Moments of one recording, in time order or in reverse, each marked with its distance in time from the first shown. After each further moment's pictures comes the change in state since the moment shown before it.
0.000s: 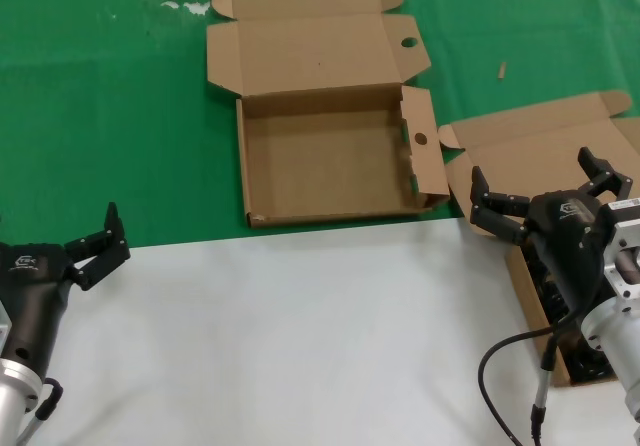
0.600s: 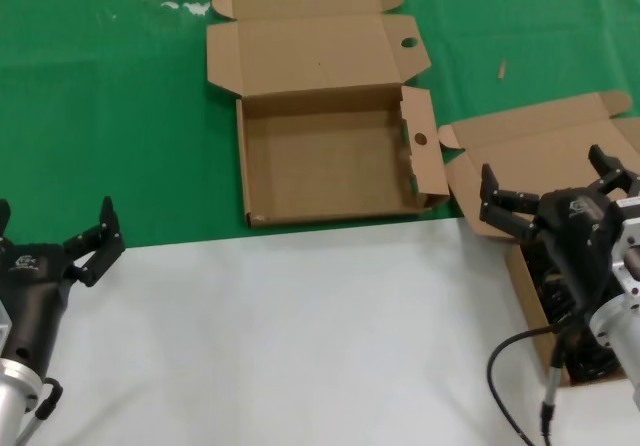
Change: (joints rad) left arm 0.000 0.000 0.000 0.000 0.000 0.000 0.000; right arm 0.002 0.016 0.004 -0.001 0.001 0.006 0.000
